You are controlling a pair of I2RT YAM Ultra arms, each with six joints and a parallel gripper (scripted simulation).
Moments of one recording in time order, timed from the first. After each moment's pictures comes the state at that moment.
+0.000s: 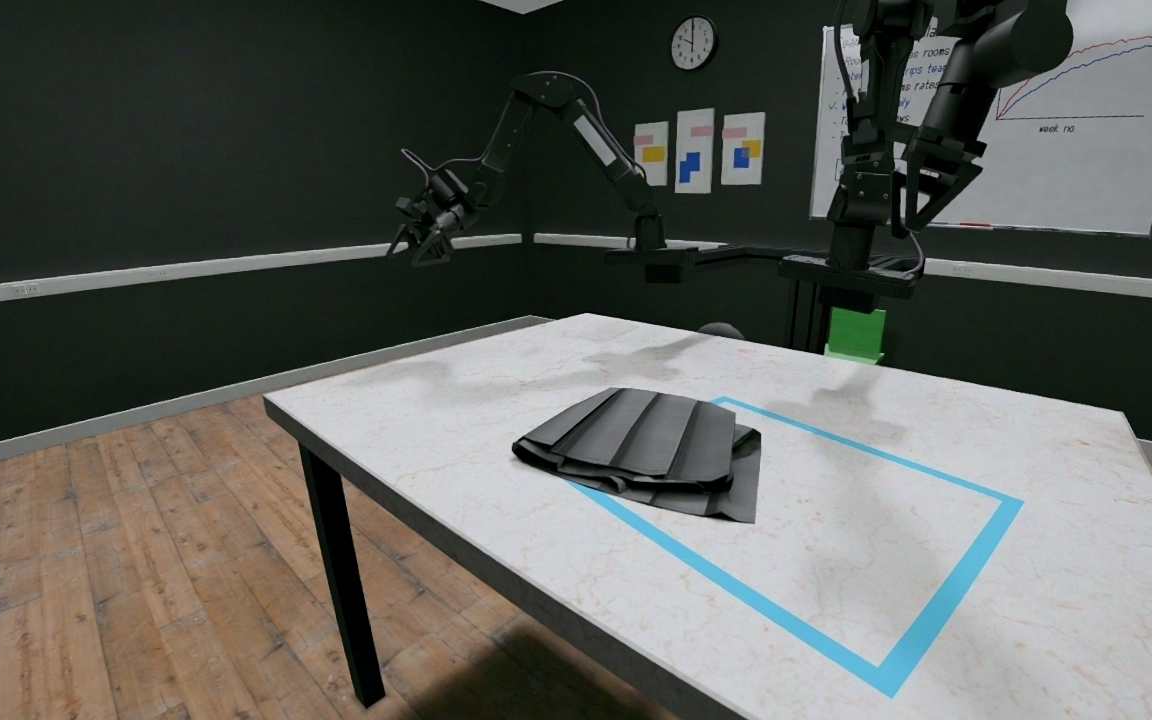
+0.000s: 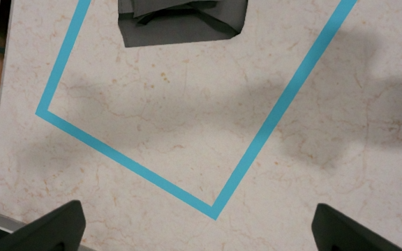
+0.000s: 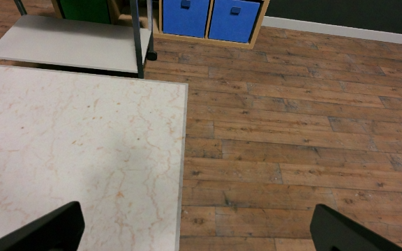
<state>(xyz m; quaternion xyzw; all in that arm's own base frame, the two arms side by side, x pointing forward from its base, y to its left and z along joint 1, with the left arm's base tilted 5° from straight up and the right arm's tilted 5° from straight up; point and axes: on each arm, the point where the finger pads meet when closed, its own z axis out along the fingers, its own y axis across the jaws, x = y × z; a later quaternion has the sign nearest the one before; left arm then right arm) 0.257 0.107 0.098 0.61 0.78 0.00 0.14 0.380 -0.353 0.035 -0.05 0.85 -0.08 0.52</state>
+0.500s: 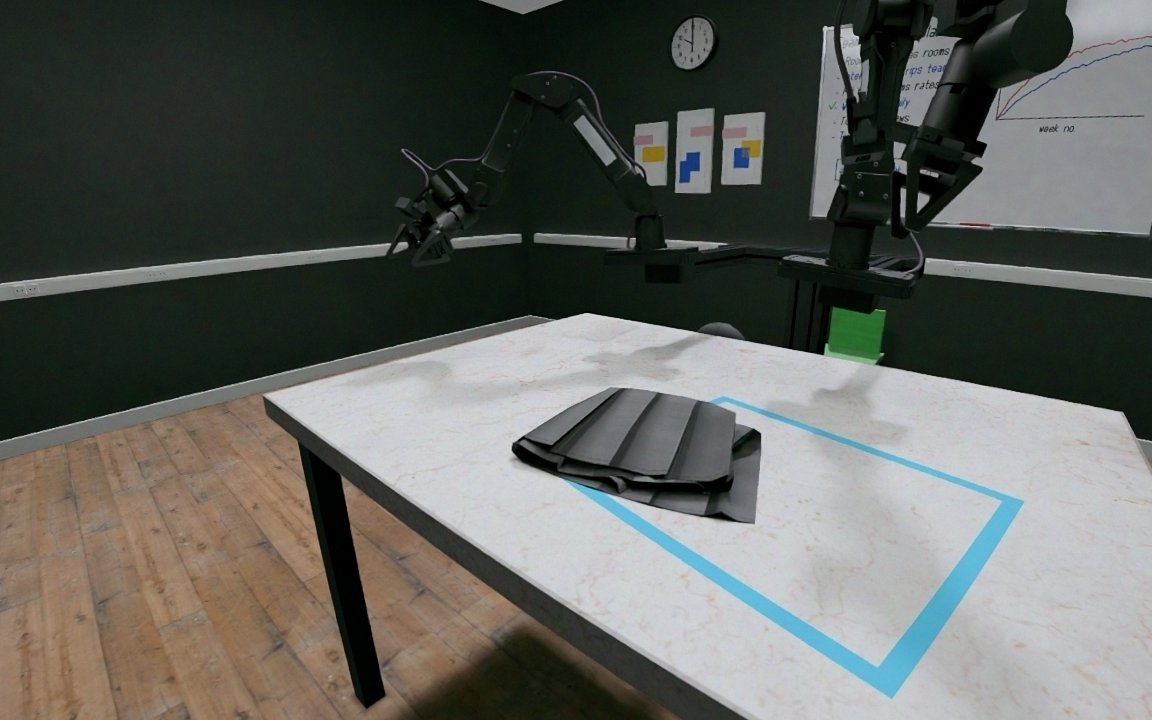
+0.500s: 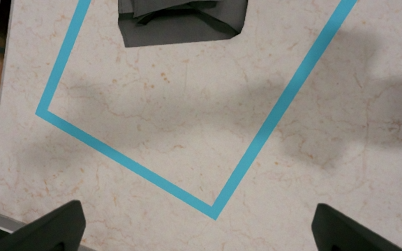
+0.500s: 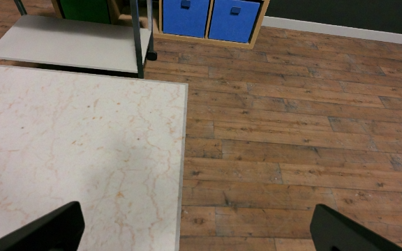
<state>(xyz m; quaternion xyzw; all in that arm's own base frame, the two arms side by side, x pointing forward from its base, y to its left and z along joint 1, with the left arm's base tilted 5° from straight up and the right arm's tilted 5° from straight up) 0.257 0.107 0.098 0.61 0.78 0.00 0.14 0.380 -0.353 0.035 -0.05 0.85 -0.08 0.52</state>
